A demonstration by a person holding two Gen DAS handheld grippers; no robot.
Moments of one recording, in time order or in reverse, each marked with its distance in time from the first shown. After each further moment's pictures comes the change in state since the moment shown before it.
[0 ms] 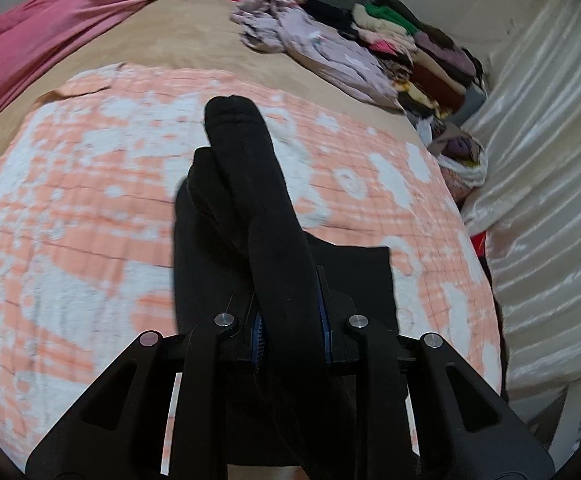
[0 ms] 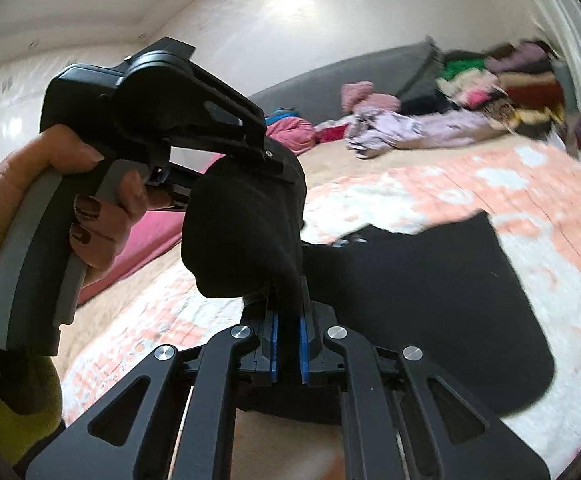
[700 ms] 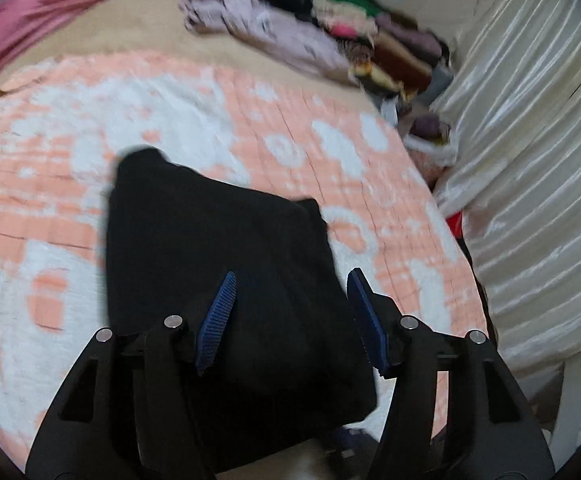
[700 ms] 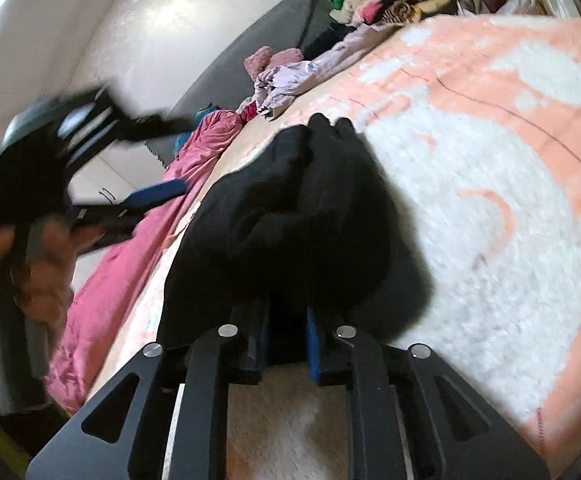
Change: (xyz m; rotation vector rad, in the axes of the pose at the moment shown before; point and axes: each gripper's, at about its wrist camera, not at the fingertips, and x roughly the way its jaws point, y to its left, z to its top) left arm 0.038 -0.045 -0.038 0.053 -0.032 -0.092; right arm -0.032 -0.111 -0.048 0.438 0.090 -0.046
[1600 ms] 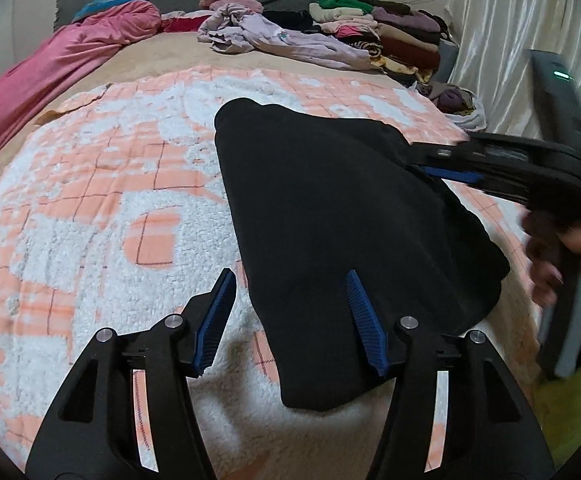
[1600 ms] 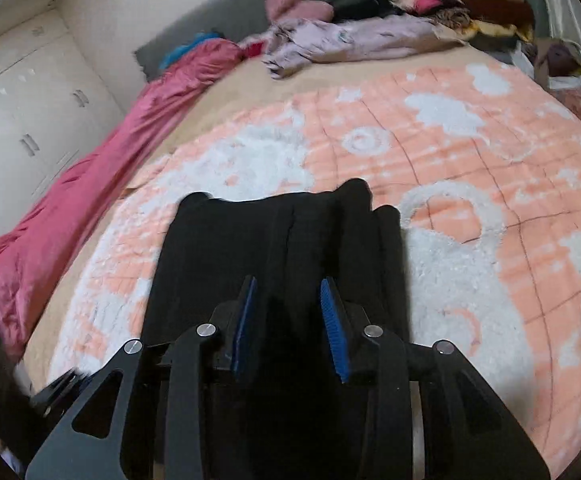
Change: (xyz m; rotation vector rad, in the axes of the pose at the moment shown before) left arm -0.013 0.058 -0.089 0.221 -0.067 0.178; right arm 0.099 0.040 0.122 -0.288 0.246 -0.222
